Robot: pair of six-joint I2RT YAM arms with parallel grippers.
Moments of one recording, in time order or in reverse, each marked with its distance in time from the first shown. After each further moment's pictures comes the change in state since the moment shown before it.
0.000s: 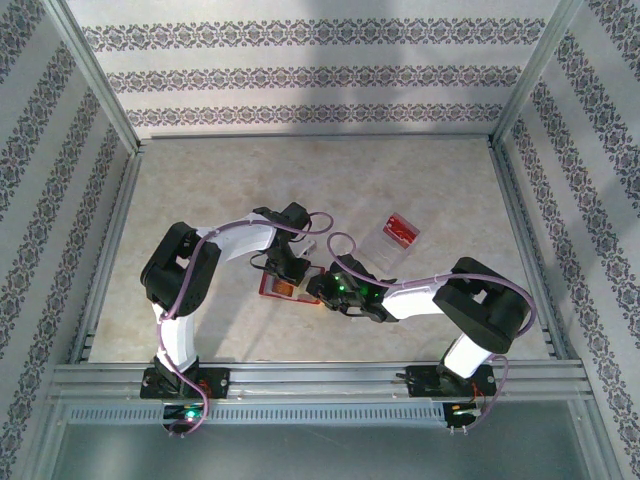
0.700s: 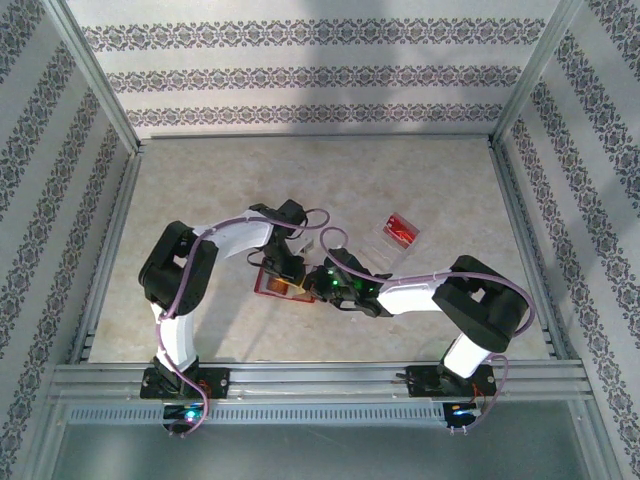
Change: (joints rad) left arm 0.036 -0.018 0.017 -0.047 0.027 0.005; right arm 0.006 0.013 0.079 -0.025 -0.008 -0.054
